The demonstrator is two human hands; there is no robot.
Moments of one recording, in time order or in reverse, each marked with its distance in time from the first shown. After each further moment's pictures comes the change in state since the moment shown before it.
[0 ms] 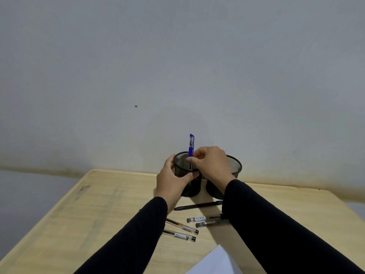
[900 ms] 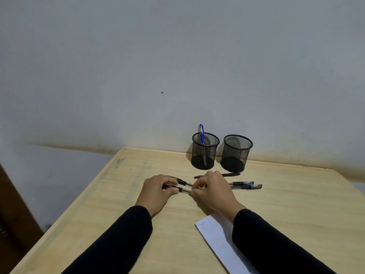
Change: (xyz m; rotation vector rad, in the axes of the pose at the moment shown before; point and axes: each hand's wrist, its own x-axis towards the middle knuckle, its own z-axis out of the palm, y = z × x) left_hand -0.103 -0.013 -0.107 0.630 -0.072 0.065; right_hand -0.137 -0.005 0.034 -0.149 -0.247 -0.096
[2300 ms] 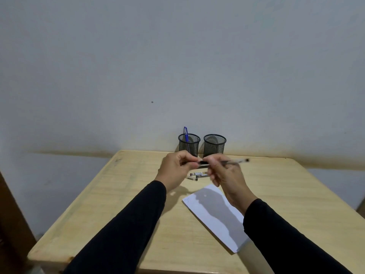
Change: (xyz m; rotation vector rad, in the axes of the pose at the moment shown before) left_hand -0.058 0.103 -0.016 -0.388 -0.021 0.200; right_hand -0.098 -0.015 -0.092 1.153 0.251 0.016
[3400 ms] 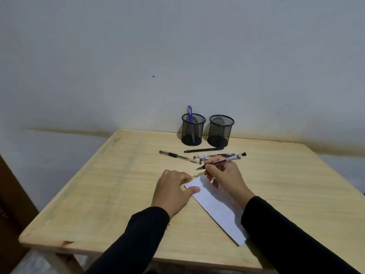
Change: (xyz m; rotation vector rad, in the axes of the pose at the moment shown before) left_hand -0.054 -0.059 0.031 0.476 -0.012 -0.150; right_hand -0.005 0.062 0.002 -0.262 -0.008 0.216
